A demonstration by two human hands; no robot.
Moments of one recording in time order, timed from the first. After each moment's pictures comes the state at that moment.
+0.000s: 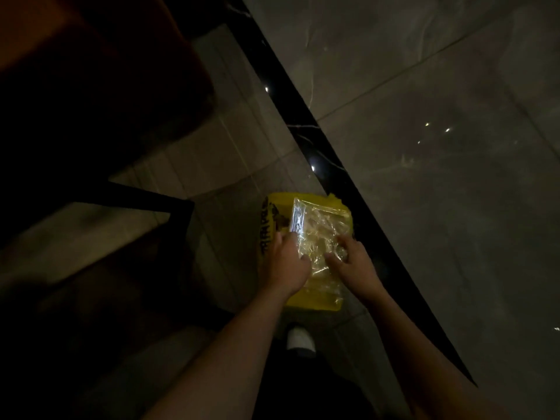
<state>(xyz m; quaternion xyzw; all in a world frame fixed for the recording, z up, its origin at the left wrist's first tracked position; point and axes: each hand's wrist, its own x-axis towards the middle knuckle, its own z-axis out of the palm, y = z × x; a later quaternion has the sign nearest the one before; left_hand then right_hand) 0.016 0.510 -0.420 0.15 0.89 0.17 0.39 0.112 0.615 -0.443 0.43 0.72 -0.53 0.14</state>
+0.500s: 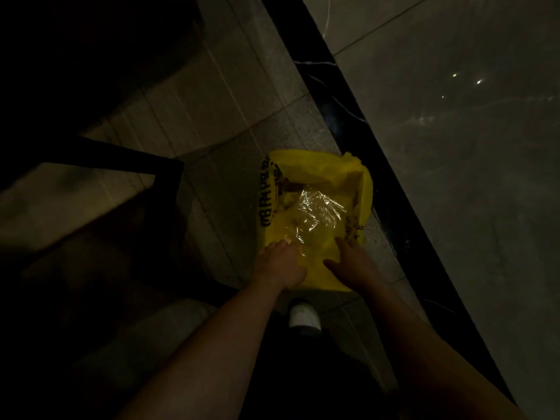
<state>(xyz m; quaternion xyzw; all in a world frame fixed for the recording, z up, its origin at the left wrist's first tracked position) 0.028 0.460 -0.539 0.25 0.81 -0.08 0.53 0.138 0.578 -0.572 0.35 0.76 -0.40 0.37</state>
